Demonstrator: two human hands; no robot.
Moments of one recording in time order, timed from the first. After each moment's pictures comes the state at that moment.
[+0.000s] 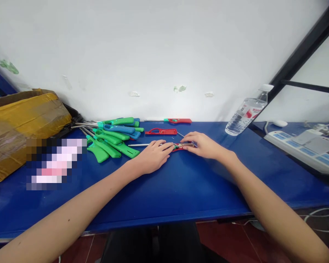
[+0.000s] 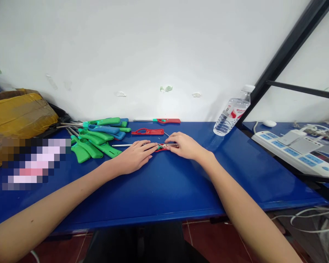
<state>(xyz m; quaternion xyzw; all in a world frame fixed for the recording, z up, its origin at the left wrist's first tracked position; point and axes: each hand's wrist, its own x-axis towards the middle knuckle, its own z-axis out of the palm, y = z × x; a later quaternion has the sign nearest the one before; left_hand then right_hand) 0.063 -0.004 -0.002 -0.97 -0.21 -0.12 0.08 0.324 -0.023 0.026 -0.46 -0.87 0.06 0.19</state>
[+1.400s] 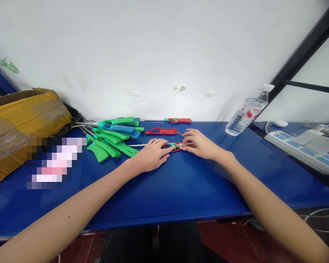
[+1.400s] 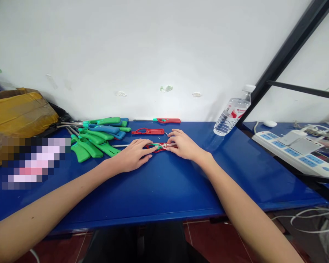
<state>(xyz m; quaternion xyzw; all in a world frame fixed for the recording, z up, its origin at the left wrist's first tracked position) 0.061 0.000 0.002 -0.96 -0.23 -0.13 0.03 0.326 -0.016 0.015 -0.48 -0.86 0.03 0.18</state>
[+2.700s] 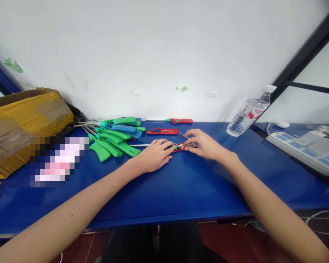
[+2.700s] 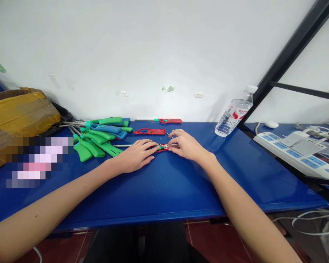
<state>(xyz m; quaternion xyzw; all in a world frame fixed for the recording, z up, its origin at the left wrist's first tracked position) 0.063 -0.004 0.003 -0.97 -0.20 -0.13 0.07 0.326 -0.023 0.025 -0.46 -0.87 0.01 0.18</state>
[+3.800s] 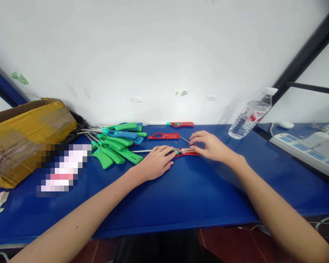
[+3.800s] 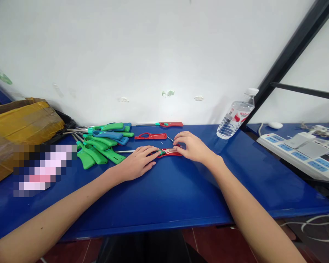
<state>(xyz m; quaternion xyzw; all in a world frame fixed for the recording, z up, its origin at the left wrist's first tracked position) 0.060 -0.005 -0.001 -0.97 -0.21 -0.15 0.04 0.336 -0.022 0.030 -0.47 -0.85 0.01 0.24</state>
